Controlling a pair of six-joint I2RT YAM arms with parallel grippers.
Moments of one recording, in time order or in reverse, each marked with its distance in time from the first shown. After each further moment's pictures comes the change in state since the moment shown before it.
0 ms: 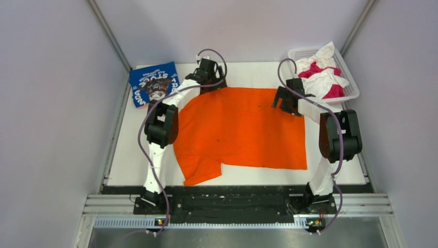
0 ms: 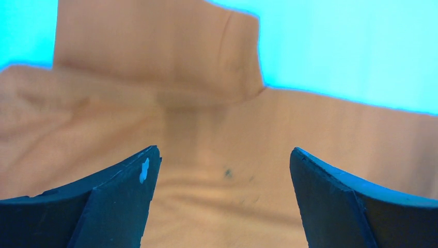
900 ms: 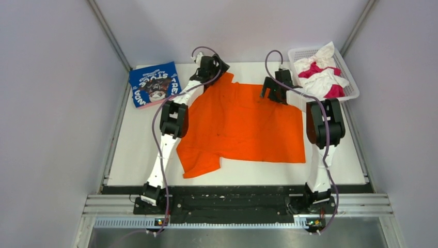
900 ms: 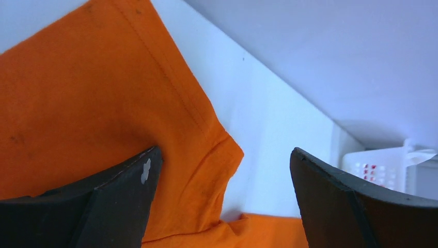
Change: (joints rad) left arm 0.066 0.485 0.549 0.253 0.088 -0.371; right arm 0.062 0.236 0.253 0.090 -0.101 -0.017
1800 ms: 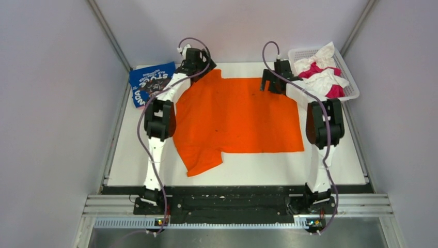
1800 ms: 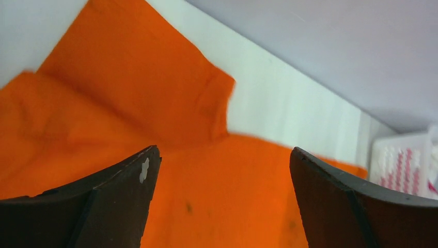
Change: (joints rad) left arm 0.083 -0.206 -0.161 -0.100 -0.016 0.117; right arm 0.013 0.076 0.232 -0.139 0.042 -0.109
